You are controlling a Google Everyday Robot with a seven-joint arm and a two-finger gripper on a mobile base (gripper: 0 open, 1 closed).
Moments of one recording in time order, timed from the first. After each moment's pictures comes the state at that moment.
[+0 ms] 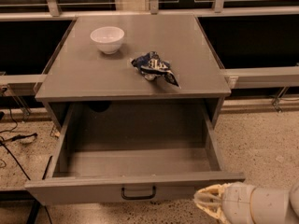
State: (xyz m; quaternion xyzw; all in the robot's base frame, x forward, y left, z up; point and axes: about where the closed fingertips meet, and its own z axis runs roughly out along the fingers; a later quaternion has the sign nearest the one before) arm 0.343 -0.149 0.675 -0.61 0.69 0.10 0.37
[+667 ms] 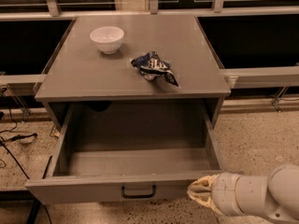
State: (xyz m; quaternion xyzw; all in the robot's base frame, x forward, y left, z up) arm 0.375 -0.140 0.653 -0.63 0.68 0.09 0.36
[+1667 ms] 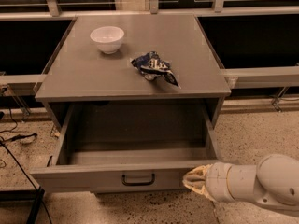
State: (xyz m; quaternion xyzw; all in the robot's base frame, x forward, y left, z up) arm 0.409 -0.133 0.645 -0.63 0.68 0.09 0.37
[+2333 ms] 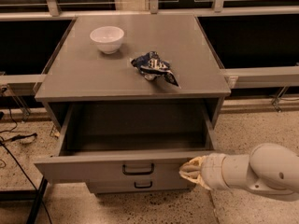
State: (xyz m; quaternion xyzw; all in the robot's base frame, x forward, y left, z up) arm 0.440 -0.126 0.640 -0.62 0.68 0.10 0.38
